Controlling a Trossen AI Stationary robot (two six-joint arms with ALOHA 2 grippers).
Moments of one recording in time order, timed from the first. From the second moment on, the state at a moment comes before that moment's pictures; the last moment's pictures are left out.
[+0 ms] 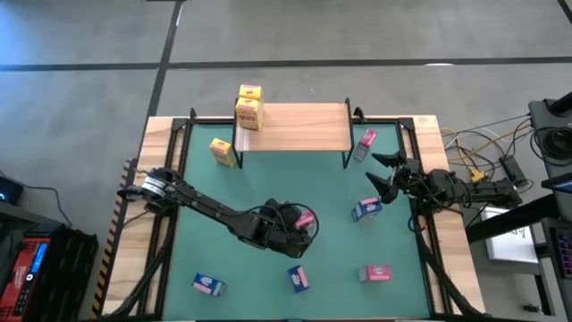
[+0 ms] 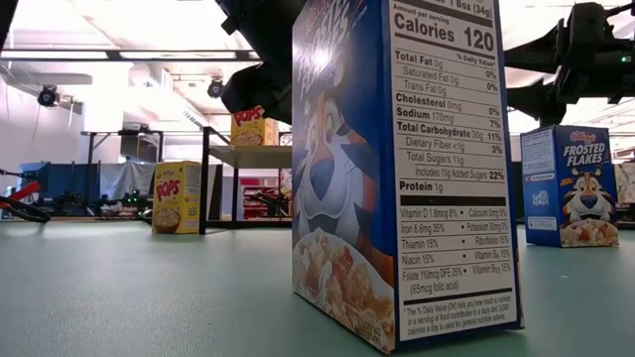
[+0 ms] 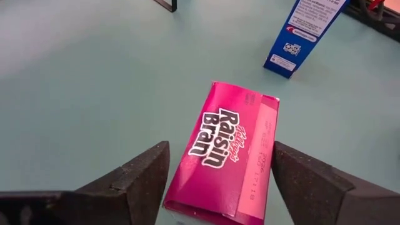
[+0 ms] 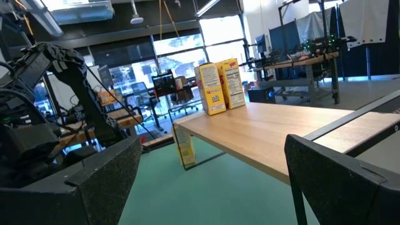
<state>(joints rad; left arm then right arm) -0.36 1.96 1.44 -0.44 -0.71 -0.95 0.03 0.03 0.01 0.19 0.44 0.15</state>
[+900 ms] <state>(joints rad) -0.36 1.96 1.48 -0.47 -0.66 -0.92 0.03 0.03 0.01 0.19 0.44 0.15</state>
